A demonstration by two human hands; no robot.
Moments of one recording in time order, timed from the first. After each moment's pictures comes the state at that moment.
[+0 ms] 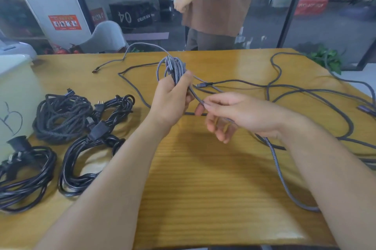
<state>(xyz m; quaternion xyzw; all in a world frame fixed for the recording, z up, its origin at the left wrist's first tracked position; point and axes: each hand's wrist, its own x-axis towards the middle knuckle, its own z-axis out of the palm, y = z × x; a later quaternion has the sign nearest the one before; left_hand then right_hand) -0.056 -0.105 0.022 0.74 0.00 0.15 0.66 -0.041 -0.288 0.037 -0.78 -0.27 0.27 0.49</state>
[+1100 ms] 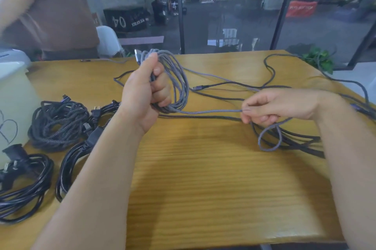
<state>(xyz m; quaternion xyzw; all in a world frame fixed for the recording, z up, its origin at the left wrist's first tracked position) -0.058 -0.072 0.044 0.56 -0.03 0.10 0.82 0.014 -0.371 0.041 -0.82 -0.30 0.32 0.36</state>
